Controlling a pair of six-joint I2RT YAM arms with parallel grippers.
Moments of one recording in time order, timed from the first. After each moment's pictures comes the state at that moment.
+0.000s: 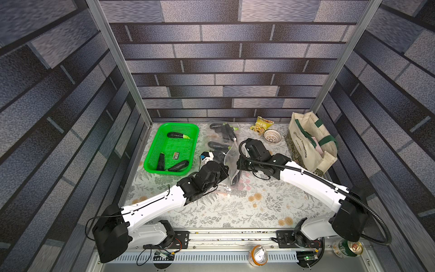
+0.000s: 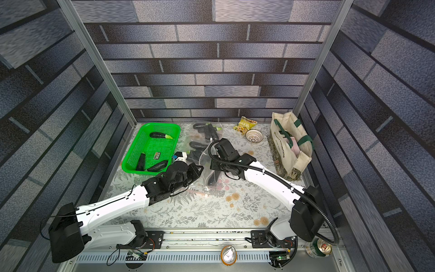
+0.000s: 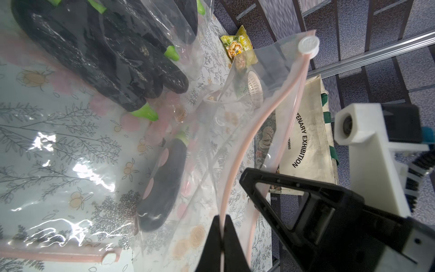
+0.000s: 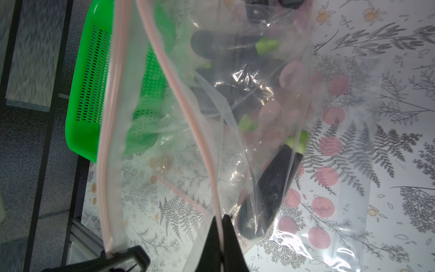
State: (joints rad) left arm -0.88 1.18 0.78 -0.10 -0.17 -1.20; right arm 0.77 1.44 1.19 -0.59 -0.01 0.71
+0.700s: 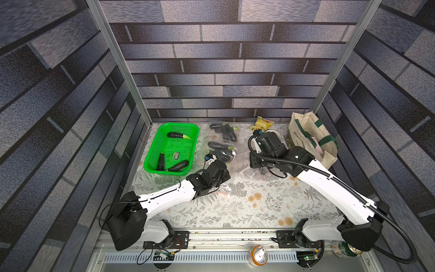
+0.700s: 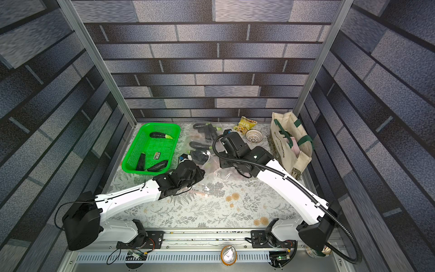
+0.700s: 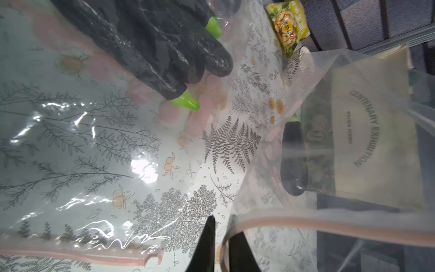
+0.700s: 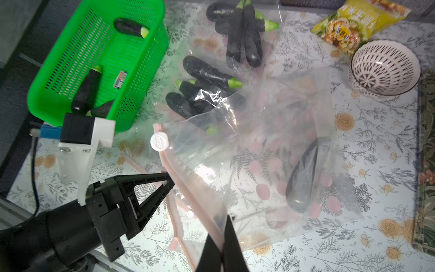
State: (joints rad) left arm -0.85 1.38 0.81 -0.15 -0.13 -1.15; right arm 0.78 1.35 1.41 -0.97 0.16 0.44
